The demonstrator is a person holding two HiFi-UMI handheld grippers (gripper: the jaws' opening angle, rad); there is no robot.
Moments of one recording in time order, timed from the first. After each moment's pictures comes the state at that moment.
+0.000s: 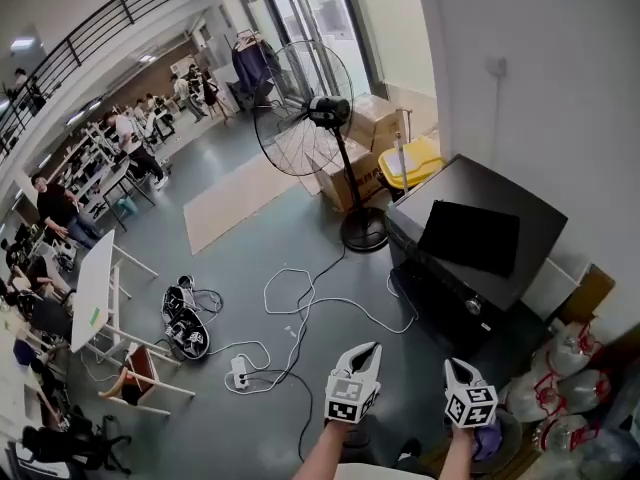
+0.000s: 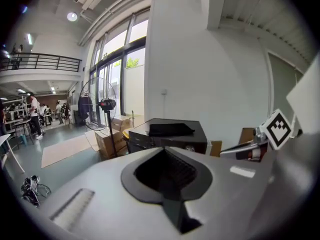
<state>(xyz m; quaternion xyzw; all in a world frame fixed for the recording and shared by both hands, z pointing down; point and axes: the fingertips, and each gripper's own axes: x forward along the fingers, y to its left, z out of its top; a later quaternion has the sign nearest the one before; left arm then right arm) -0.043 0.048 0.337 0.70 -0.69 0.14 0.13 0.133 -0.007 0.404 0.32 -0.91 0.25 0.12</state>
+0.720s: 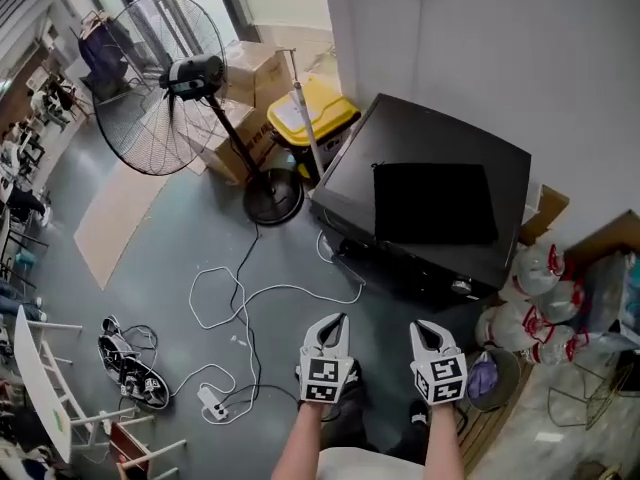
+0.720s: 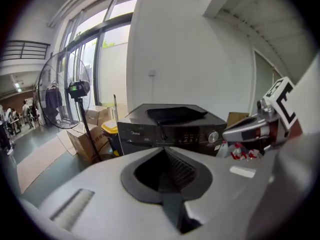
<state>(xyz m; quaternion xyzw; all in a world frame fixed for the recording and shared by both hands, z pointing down) -0.163 -0.123 0.424 0.79 -0.56 0.21 0.15 0.001 -0.123 0.428 0.45 -0.85 0.20 0.20</state>
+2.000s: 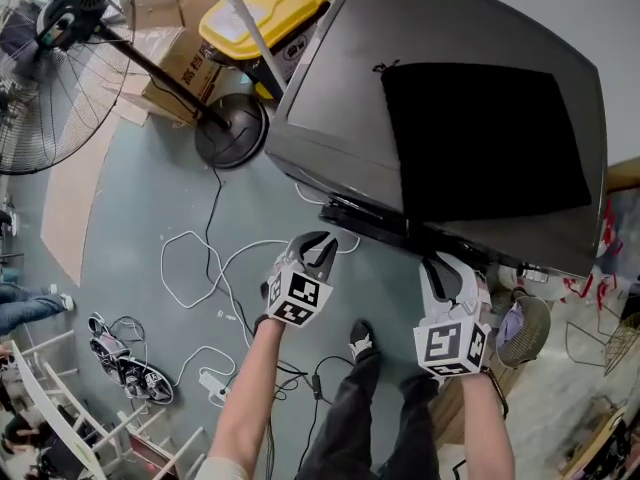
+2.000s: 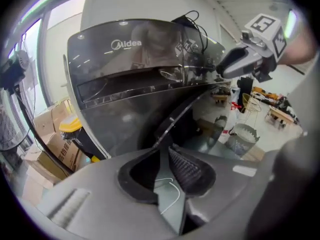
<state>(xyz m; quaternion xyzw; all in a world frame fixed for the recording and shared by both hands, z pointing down) -0.214 -0.296 0.691 0.86 -0.35 0.36 0.10 -0.046 -0.258 0.580 0.42 -0.81 0.00 0.42</state>
